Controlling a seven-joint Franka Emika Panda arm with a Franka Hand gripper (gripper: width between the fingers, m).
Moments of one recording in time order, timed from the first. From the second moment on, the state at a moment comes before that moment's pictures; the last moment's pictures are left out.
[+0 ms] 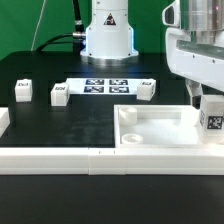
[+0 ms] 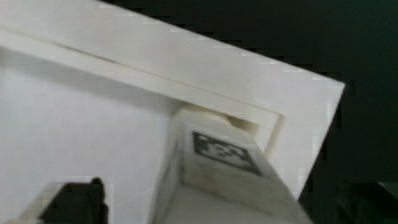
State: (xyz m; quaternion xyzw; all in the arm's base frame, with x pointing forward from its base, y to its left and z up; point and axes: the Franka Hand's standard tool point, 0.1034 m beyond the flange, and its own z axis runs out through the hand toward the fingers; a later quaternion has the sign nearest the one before) arm 0.637 0.121 0.068 -0.85 0.53 0.00 0.07
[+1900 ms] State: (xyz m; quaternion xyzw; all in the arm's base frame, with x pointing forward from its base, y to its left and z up) arm 0.639 0.115 0.069 -0.98 0.18 -0.03 0.04
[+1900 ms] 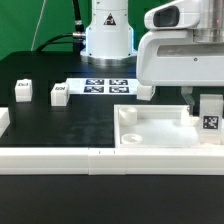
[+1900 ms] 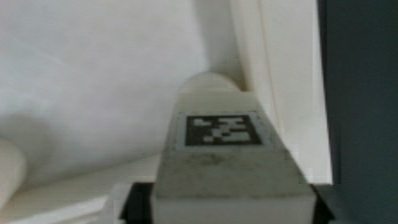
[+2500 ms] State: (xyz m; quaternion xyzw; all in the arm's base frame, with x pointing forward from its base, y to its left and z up) arm 0.636 0.113 0.069 -0.86 0.50 -0.01 0.05
